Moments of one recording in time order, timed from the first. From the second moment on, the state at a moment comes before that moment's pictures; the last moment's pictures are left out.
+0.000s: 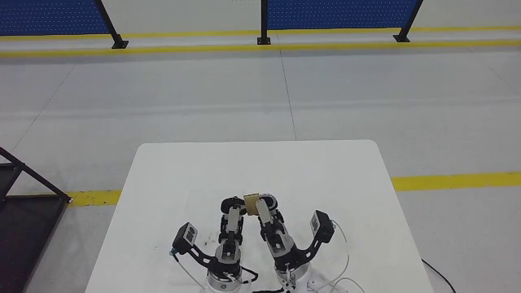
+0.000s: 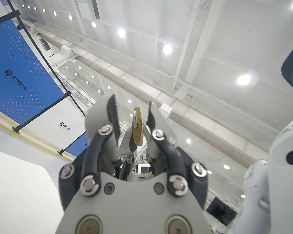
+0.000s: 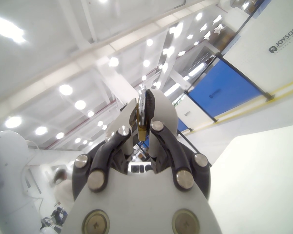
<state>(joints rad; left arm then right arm) 1.83 -1.38 -0.99 -1.59 0.83 -0.84 0.98 -1.58 -1.31 0.69 -1.57 -0.70 -0.64 -0.82</state>
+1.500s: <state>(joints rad) 1.93 -1.28 -1.09 -1.61 0.72 -1.01 0.81 -1.70 -1.28 0.81 -1.67 -0.57 -0.65 -0.58</state>
